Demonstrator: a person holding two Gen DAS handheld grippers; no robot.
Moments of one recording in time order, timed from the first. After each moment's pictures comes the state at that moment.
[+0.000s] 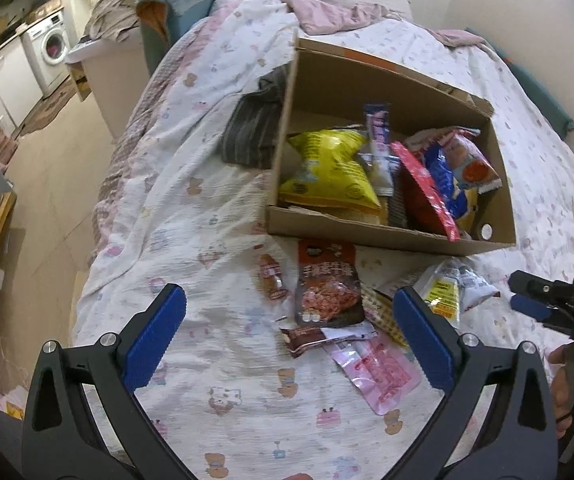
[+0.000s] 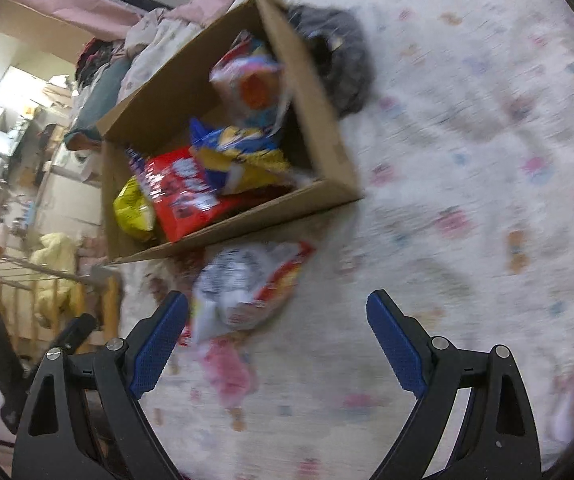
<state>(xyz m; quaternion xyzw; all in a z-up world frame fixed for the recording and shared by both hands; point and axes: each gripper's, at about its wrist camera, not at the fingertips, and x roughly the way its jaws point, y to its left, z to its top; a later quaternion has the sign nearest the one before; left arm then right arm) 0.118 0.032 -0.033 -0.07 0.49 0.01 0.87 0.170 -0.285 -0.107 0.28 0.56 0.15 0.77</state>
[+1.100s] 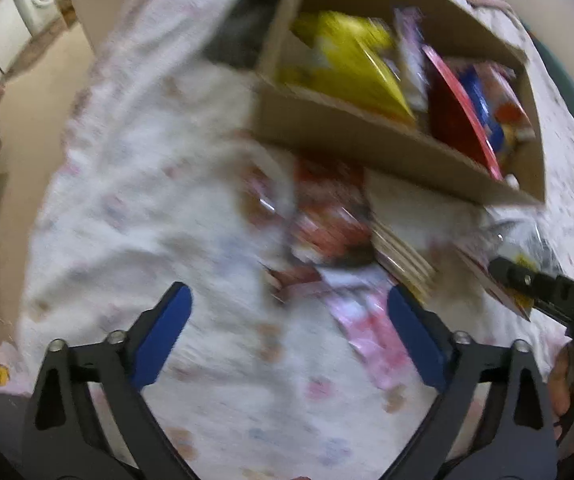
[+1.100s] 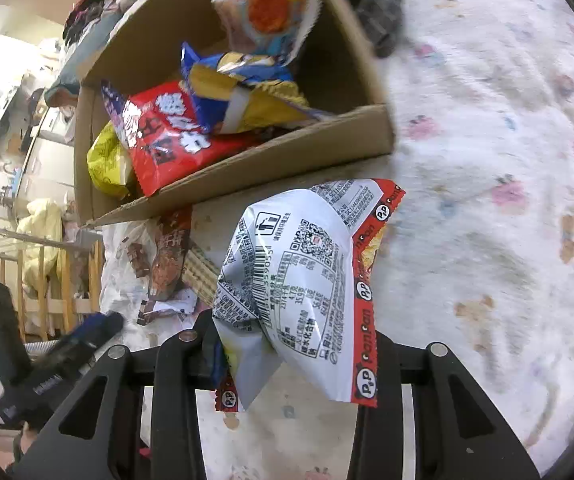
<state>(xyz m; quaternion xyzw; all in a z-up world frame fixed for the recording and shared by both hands) 0.132 0.013 -0.097 -0.12 0.60 0.00 0.79 0.171 -0.271 -0.129 0.23 0.61 0.14 0.75</state>
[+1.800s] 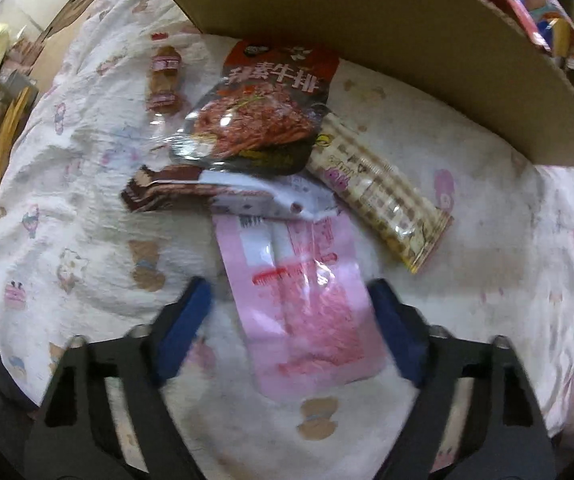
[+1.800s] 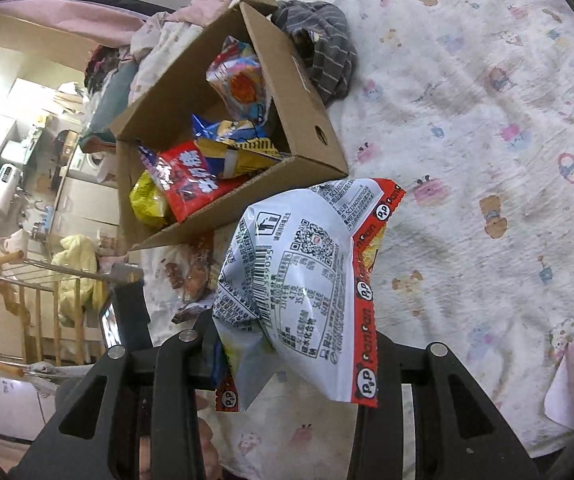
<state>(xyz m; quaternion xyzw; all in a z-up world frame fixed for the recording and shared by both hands) 0.135 -0.074 -0.150 -0.10 0.65 0.11 0.75 0.144 -0.315 -0.098 0.30 0.55 0.17 0.76</state>
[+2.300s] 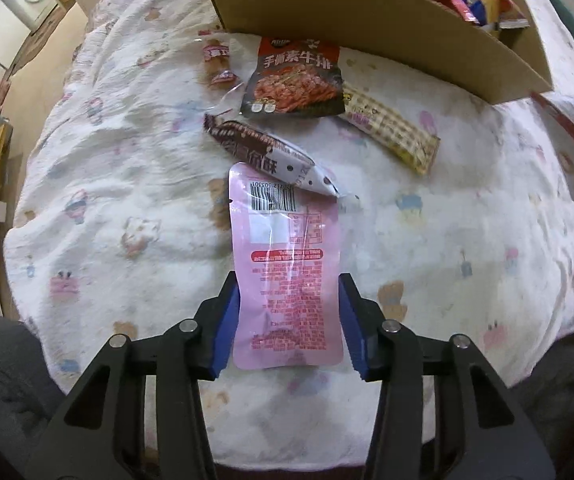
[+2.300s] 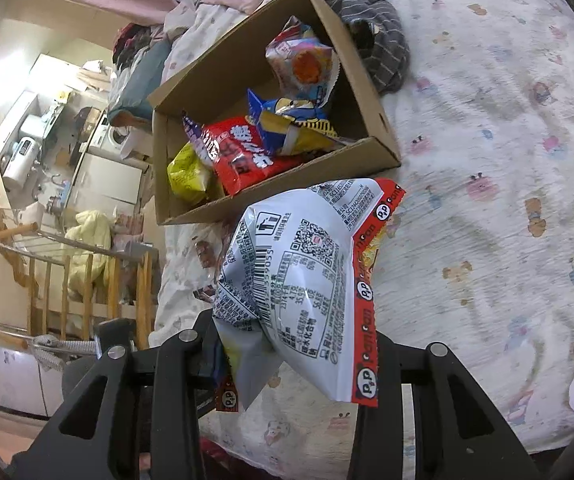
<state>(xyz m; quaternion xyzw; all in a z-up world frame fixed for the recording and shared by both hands) 0.063 -0.039 -0.112 -0.06 0.65 0.02 0.76 0.138 -0.282 -0.086 0.28 0.55 0.21 0.76</state>
